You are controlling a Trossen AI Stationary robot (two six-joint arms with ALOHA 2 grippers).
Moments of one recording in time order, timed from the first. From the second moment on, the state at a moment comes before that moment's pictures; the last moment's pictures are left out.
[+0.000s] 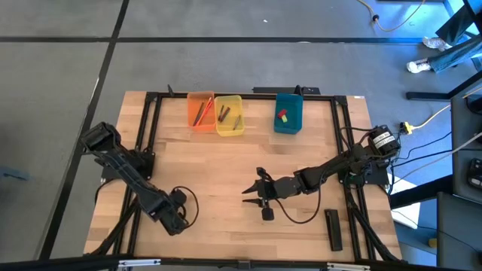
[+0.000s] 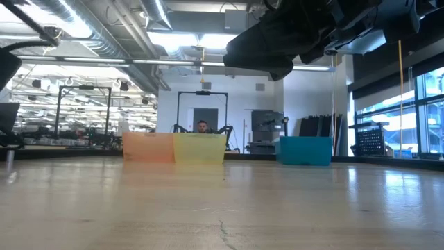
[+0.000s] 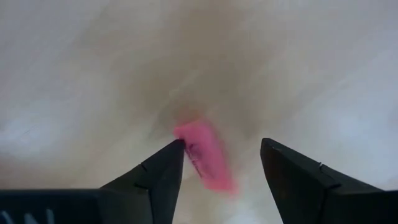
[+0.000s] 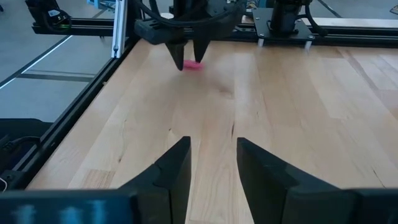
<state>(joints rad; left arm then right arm) -0.82 1.60 0.84 -0.72 0.03 -1.71 0.39 1.73 0.83 0.53 0.23 0.13</state>
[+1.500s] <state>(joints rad) -0.81 1.60 0.80 -0.75 0.01 -1.58 0.39 1.73 0.83 0.53 0.28 0.19</state>
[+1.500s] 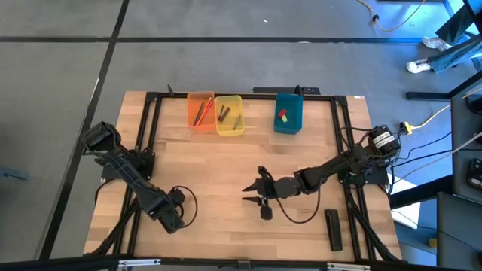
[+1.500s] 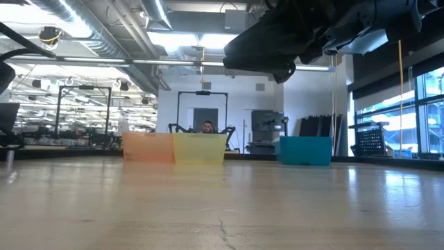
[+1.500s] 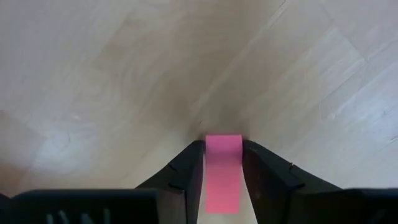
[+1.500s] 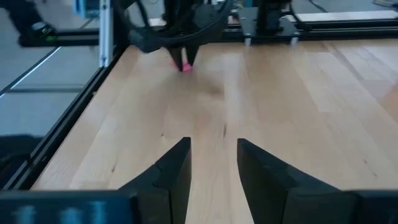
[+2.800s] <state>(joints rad) -0.64 1.60 0.98 -0.24 -0.36 -0.64 0.47 1.73 0.84 0.53 0.13 -0.31</state>
